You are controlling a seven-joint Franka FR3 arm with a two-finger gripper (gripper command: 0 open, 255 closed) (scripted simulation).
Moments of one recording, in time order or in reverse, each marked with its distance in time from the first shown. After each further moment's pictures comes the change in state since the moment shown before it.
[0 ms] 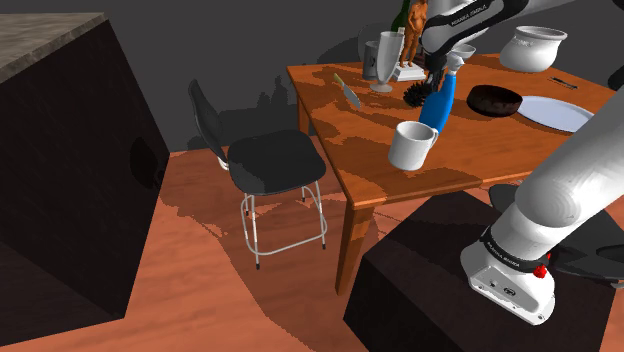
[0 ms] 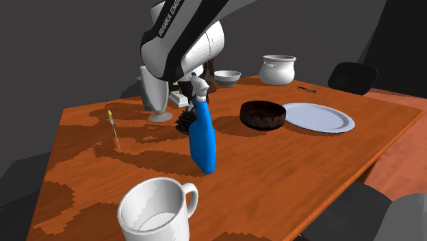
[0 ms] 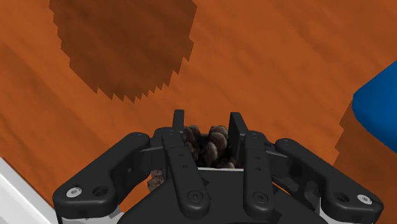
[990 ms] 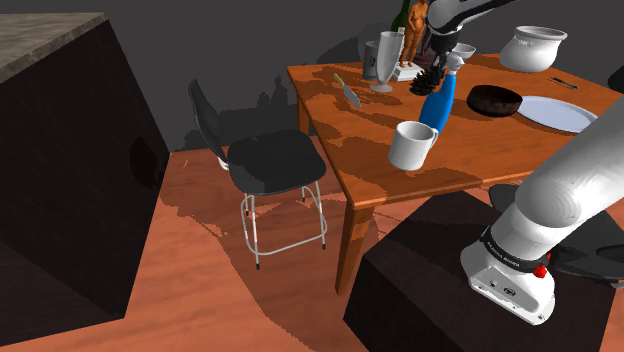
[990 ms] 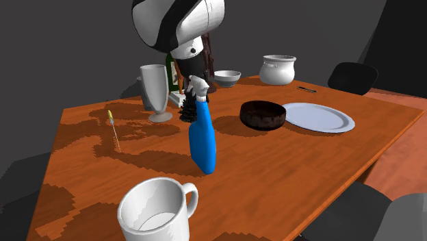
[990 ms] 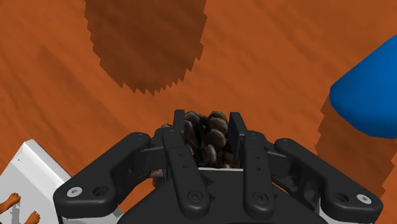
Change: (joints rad) arm 0.006 -0.055 0.009 0.090 0.013 -0.141 -0.037
